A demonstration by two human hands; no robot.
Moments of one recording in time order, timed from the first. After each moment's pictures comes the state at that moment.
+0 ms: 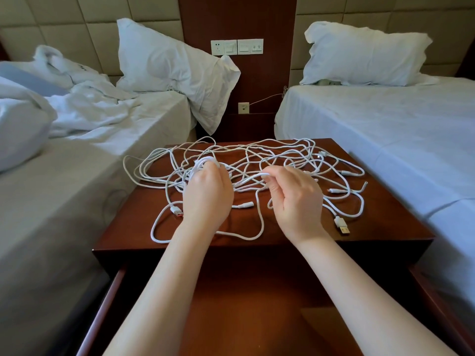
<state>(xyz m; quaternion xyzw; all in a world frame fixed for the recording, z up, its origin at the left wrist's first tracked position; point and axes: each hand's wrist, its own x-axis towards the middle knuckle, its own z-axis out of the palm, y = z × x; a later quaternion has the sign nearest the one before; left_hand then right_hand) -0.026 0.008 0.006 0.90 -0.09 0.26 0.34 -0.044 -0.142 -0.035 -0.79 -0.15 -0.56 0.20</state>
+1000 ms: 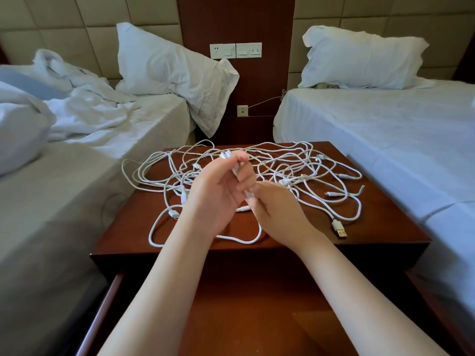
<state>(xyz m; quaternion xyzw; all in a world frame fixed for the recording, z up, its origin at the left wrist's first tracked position) -0.036 0.001 0.024 0.39 -0.27 -0.17 0.86 -0.042 -0.134 -0.032 -0.88 -0.21 -0.32 0.28</state>
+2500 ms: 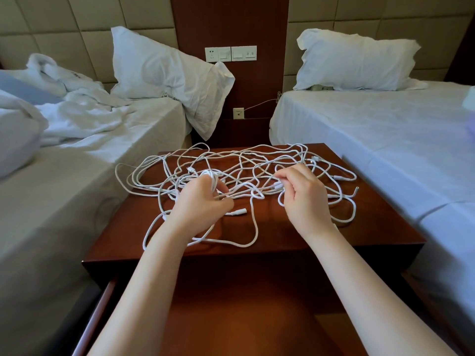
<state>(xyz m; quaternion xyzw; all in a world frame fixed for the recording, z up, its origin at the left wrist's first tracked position) -0.024 0.023 0.016 0.91 -0.17 0.08 0.38 -0.036 -0.177 -0.033 -0.84 -0.09 -0.47 0.24</state>
